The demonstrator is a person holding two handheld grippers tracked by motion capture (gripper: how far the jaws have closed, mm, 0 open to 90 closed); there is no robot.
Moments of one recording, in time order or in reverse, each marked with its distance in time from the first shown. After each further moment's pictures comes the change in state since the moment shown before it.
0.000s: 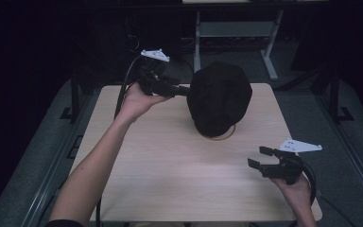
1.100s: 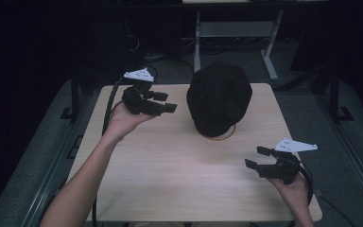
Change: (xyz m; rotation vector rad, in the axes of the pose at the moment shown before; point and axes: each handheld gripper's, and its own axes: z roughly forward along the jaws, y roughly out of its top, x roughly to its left) left arm -0.009 -0.056 -0.022 -0.010 0.008 -0.027; right arm 0.005 0.003 0.005 0.019 -0.005 -0.019
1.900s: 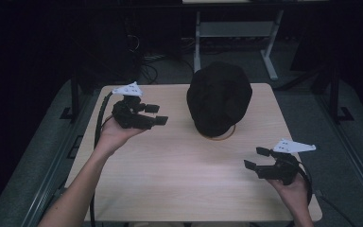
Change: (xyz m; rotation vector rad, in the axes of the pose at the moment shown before) left arm -0.006 -0.038 -0.016 -0.016 0.002 -0.028; right arm 0.004 0.001 0.001 0.012 -0.006 -0.013
